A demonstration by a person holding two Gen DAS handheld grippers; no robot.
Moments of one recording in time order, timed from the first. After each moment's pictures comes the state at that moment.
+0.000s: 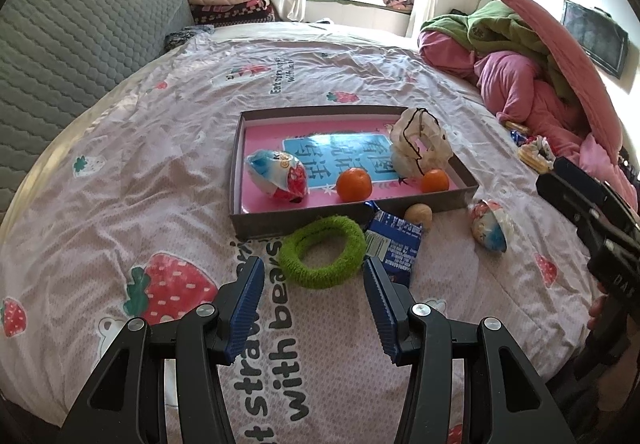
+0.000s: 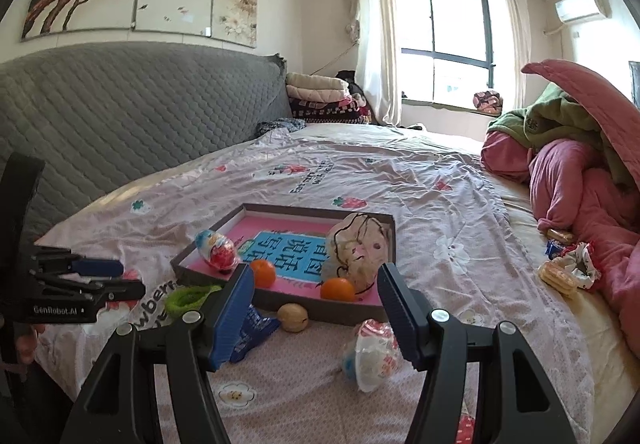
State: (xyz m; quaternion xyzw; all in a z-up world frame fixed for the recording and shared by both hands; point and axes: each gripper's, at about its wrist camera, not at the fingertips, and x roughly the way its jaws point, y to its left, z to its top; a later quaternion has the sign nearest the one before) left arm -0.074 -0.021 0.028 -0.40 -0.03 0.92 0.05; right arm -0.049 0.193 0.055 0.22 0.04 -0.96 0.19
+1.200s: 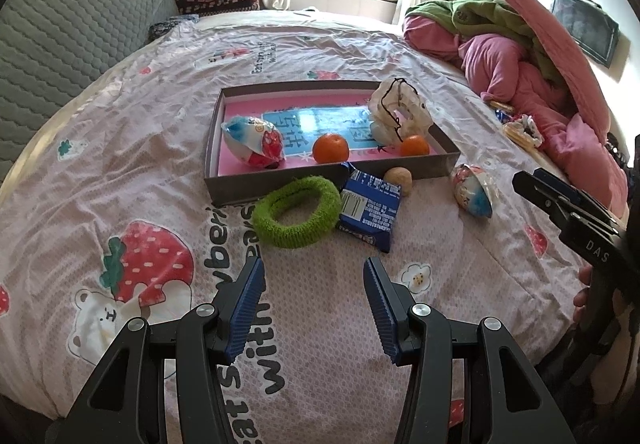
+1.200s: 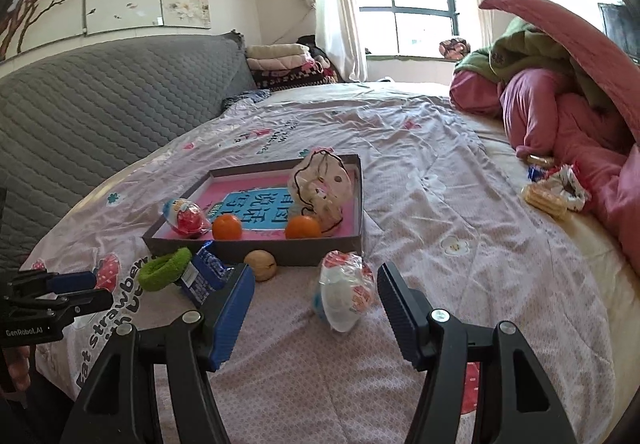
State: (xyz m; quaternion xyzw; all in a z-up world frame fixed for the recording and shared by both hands) left arm -0.057 -0.007 0.006 -0.42 -0.02 0.91 0.07; right arm -0.054 0.230 0.015 0.30 -0.02 -0.94 0.14
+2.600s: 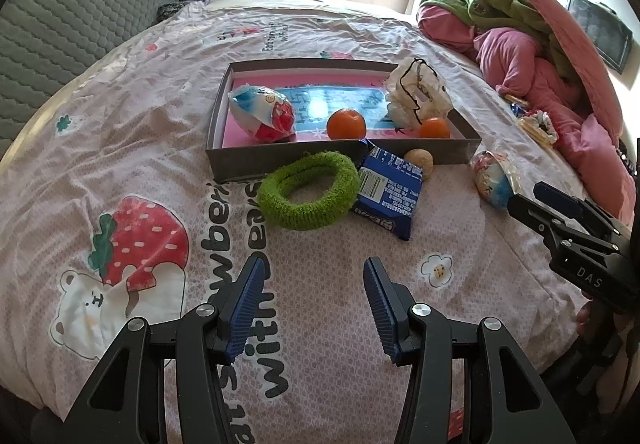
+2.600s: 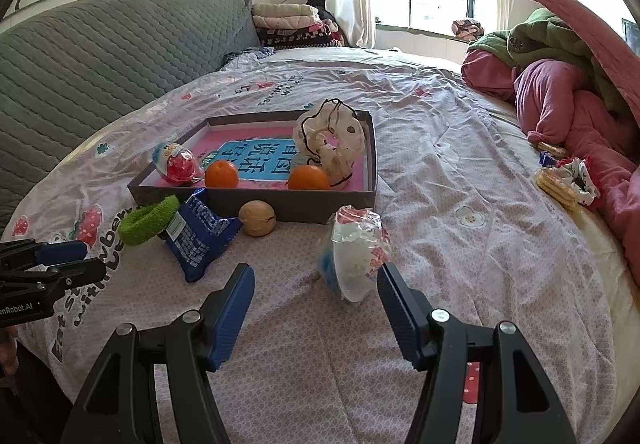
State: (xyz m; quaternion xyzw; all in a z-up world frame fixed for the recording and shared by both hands) left arm -0.068 -0.010 -0.019 -0.44 -0.04 0.90 0.05; right arm -0.064 0.204 -0.011 0.36 0.03 -0.92 0.14
